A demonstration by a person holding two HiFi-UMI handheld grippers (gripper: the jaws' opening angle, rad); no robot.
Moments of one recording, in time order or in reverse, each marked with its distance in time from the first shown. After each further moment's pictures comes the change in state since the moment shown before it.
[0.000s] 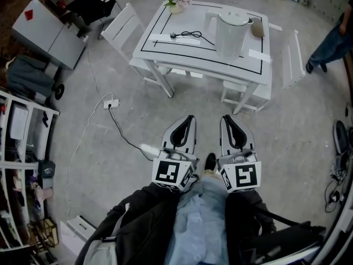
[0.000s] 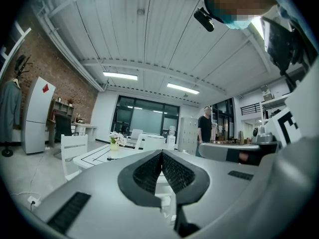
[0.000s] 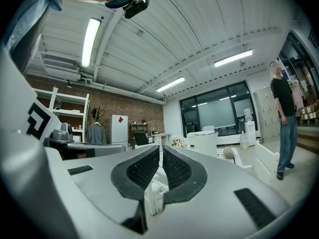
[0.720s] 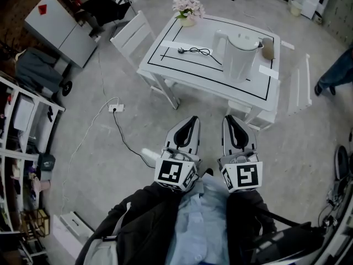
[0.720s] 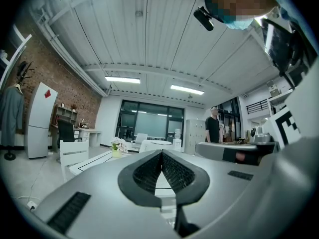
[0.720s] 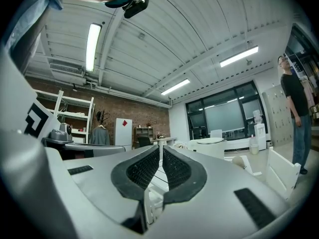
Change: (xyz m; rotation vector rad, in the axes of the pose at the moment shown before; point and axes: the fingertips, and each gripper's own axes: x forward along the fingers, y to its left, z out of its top) left arm 0.081 0.016 0.022 0.023 -0.041 0.064; right arm 0.073 -0.054 0.024 -0.021 -0.052 0.087
